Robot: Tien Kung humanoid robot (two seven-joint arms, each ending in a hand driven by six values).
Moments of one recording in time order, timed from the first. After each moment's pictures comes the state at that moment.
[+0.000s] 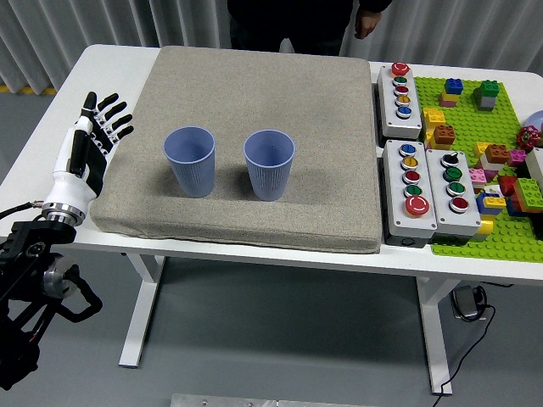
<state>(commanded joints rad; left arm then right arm) -0.15 0.32 -1.23 -1.39 0.89 0.18 -0.27 0.17 -0.10 1.96 0.18 -1.50 -0.16 -0.22</state>
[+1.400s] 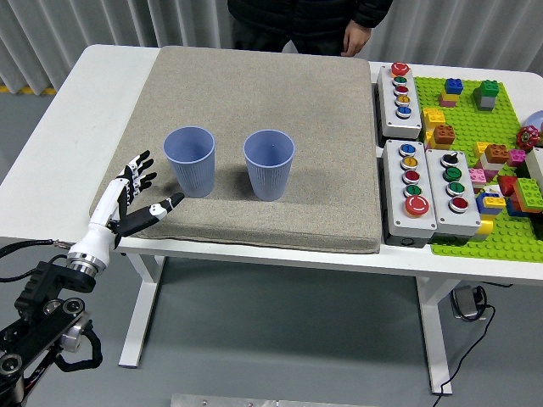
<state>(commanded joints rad) -0.09 0.31 -1.08 -1.33 1.16 0.24 -0.23 0.17 -0.09 1.96 0.18 -1.52 -0.16 -0.23</state>
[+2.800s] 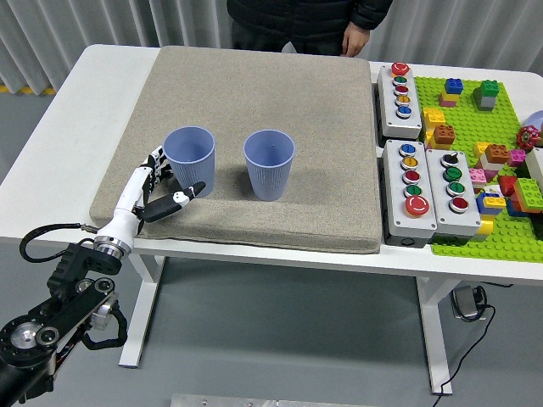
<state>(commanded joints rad) -0.23 0.23 -1.03 -1.17 1.19 0.25 -0.24 0.18 -0.10 1.93 0.18 -1.48 -0.16 -0.22</state>
